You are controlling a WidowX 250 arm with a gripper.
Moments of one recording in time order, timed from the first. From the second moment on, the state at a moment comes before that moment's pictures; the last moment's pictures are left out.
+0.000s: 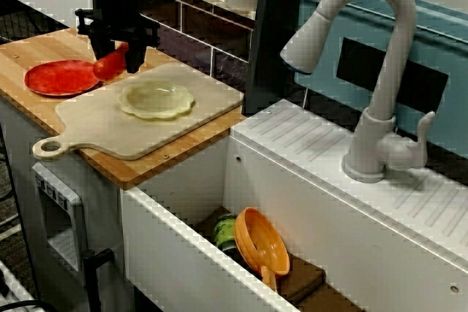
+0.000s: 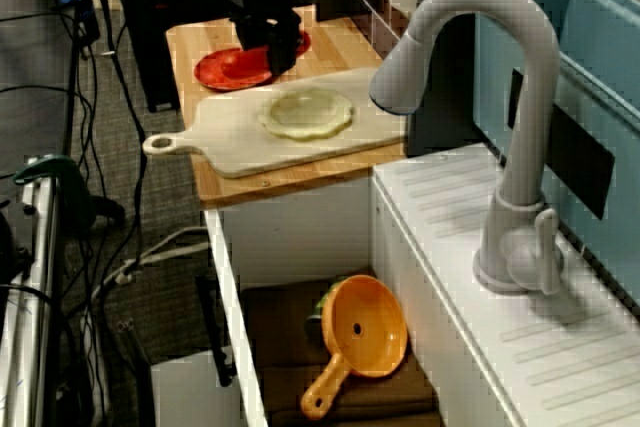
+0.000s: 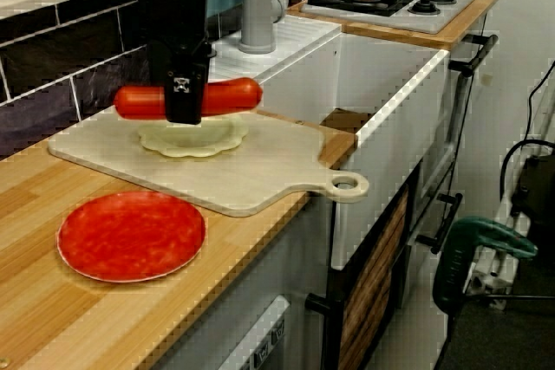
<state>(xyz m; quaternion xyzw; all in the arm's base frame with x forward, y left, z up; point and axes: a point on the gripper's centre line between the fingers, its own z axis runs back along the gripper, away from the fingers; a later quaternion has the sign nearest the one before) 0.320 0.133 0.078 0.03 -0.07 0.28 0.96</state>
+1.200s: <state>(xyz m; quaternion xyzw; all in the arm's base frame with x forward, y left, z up) 0.338 0.107 0.054 0.04 -0.08 0.30 0.95</state>
